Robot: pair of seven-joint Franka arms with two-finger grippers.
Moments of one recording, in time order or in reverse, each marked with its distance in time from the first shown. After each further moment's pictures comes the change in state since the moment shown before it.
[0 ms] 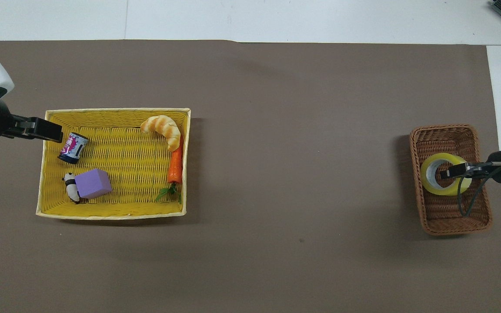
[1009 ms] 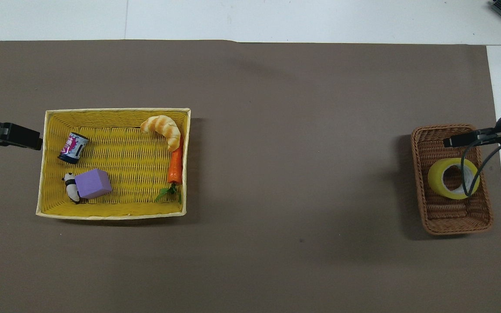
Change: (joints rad) left arm -0.173 -0.032 0.197 0.062 0.003 -0.108 0.045; right arm 0.112 -0.033 0.019 0.184 -0.102 -0.014 0.042
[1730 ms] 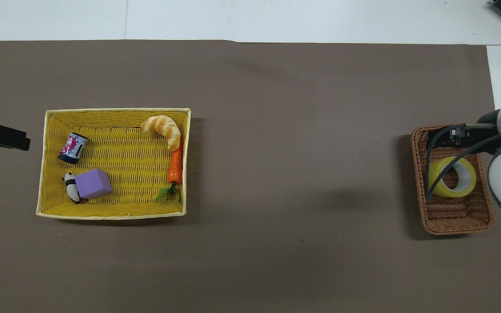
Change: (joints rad) left arm 0.000 -0.017 0.029 0.001 0.000 -0.004 0.000; right arm 0.209 -0.164 0.005 0.065 -0.194 -0.243 0.562
